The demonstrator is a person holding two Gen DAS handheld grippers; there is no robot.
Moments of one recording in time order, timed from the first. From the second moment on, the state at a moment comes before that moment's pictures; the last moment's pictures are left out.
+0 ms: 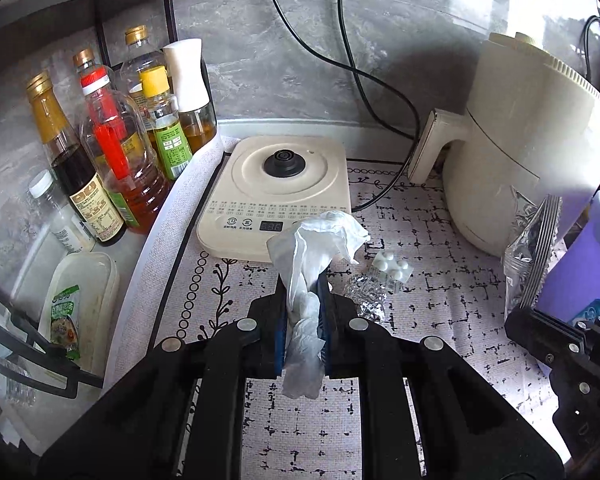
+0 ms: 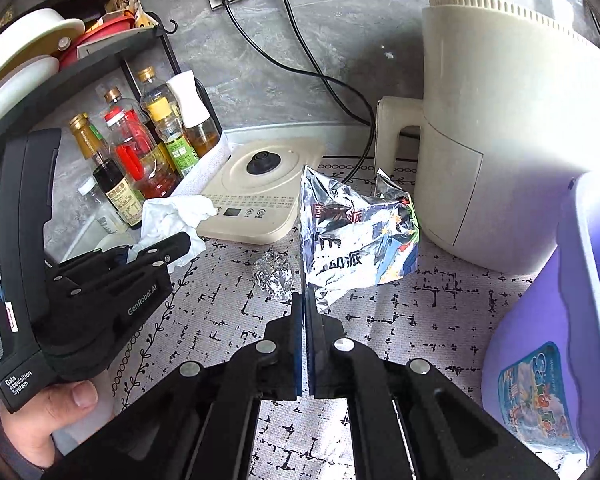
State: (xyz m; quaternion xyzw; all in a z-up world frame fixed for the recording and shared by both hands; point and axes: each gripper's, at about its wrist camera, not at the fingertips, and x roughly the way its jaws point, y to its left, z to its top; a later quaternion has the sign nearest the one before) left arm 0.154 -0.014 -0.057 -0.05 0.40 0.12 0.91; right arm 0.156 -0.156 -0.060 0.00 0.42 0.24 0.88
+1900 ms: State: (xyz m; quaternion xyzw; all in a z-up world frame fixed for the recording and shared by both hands) left arm 0.157 -0.268 0.034 0.01 0.30 -0.16 0.94; right arm 0.064 -0.417 0.033 0.12 0.32 -0.03 0.94
